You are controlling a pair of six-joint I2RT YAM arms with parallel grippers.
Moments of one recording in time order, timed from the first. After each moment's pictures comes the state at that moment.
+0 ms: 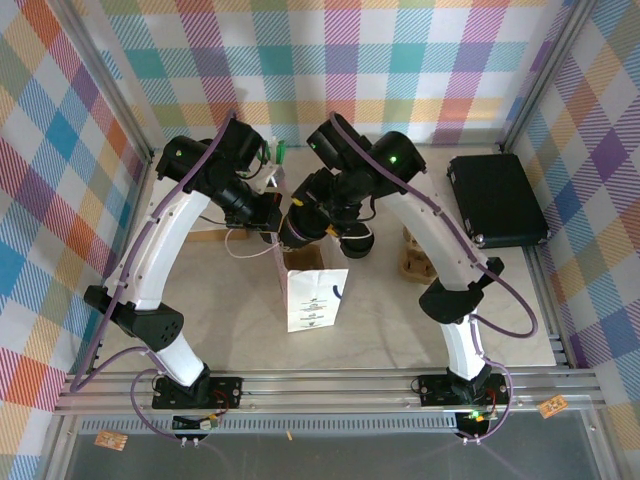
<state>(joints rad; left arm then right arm) -0.50 1.67 2.14 -1.70 0.31 -0.28 0.87 2.03 2.68 -1.68 -0.11 1.42</state>
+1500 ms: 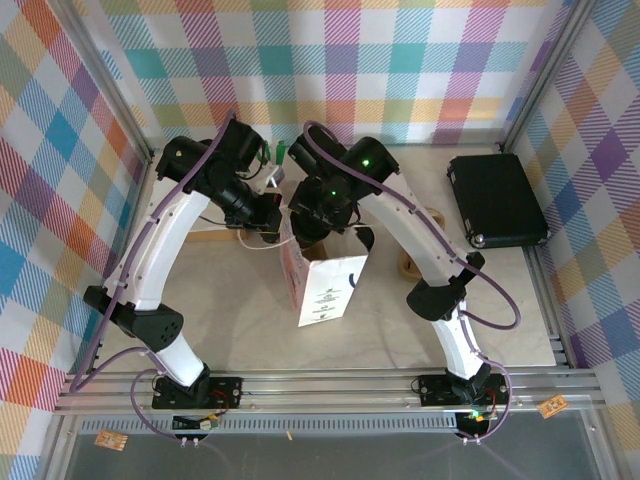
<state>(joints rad) -0.50 1.66 2.14 -1.70 0.31 -0.28 0.89 2.11 2.70 -1.69 0.07 1.20</state>
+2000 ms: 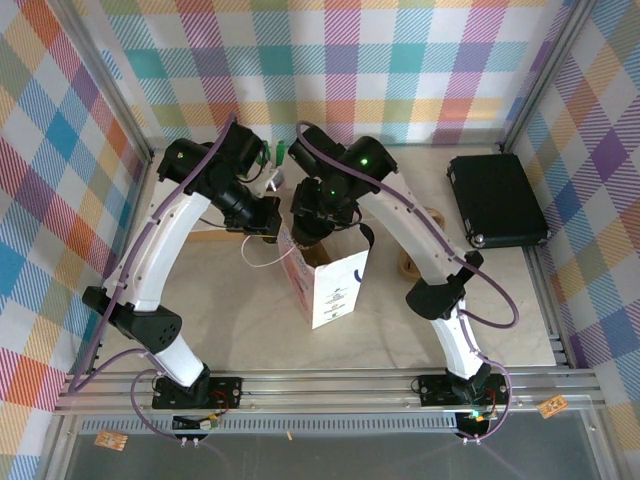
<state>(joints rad) -0.50 1.65 2.10 -1.70 0.31 -0.29 0.88 2.12 2.69 -1.69 0.09 1.00</state>
